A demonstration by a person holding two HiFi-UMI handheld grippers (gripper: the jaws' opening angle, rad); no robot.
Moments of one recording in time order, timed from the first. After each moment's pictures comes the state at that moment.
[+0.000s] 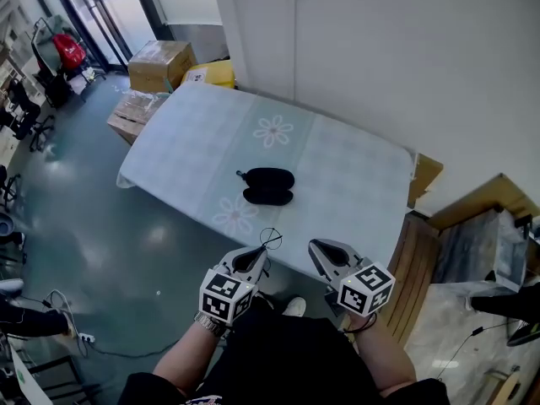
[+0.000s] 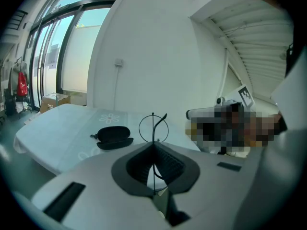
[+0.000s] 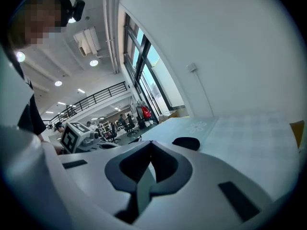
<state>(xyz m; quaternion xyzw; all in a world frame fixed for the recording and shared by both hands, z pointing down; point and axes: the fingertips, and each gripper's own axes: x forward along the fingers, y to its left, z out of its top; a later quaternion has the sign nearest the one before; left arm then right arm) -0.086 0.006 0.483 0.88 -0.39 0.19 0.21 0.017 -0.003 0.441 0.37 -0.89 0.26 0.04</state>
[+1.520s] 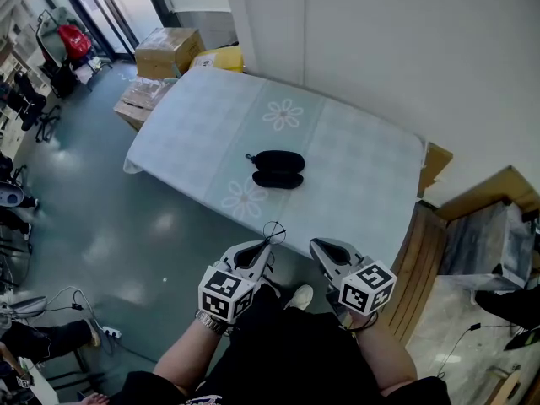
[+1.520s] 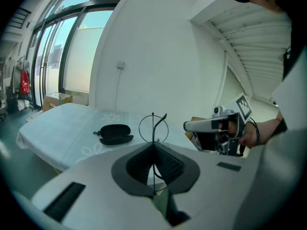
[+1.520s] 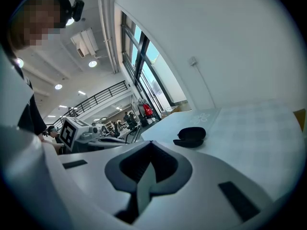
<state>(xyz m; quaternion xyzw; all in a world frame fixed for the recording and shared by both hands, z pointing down) -0.099 0.033 0.479 0.88 -0.39 0.18 0.21 -0.002 0.029 0.463 0.35 -0.89 0.28 0.04</state>
